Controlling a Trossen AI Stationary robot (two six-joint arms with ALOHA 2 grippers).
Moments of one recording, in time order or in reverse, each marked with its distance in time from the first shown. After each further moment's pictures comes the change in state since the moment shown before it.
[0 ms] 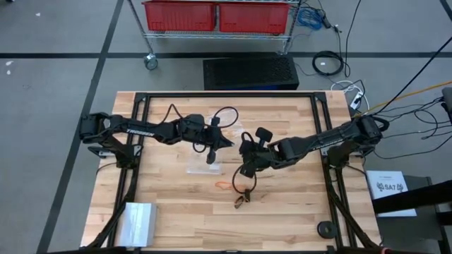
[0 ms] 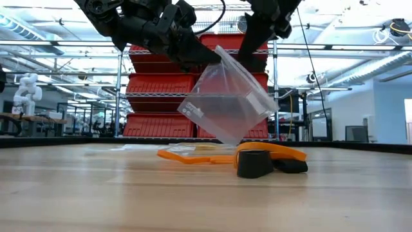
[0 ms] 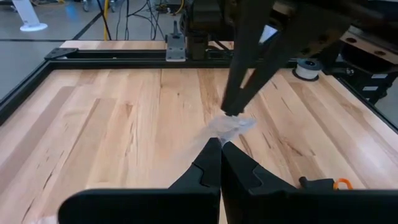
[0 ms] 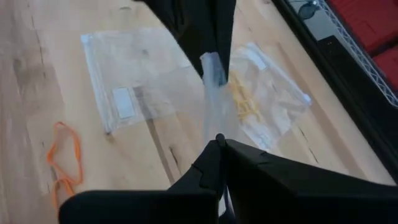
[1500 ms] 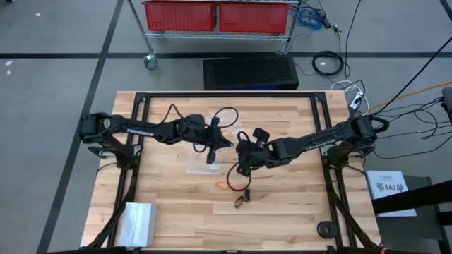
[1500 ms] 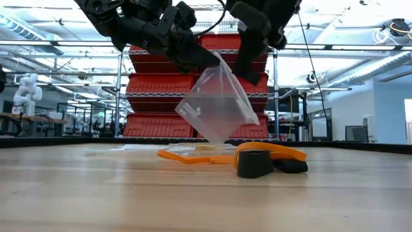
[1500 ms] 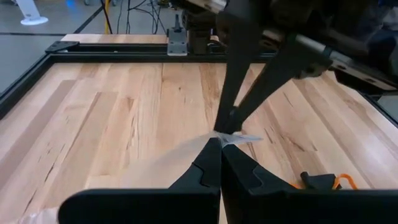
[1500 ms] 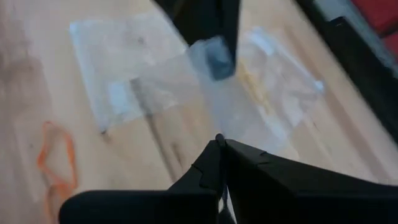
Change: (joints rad) left arm 0.000 0.000 0.000 -0.021 -0.006 -0.002; right arm -0.037 0.057 0.000 0.024 -0.034 0.033
